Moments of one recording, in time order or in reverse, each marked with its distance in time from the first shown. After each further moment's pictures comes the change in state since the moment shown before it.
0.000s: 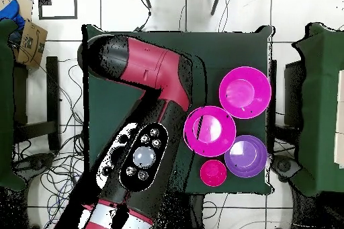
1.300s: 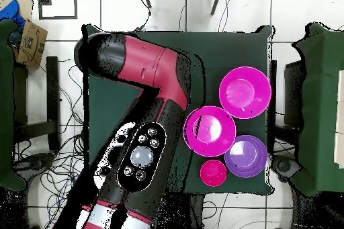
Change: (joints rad) arm 0.003 -0.001 0.000 -0.008 0.000 -0.003 -0.033
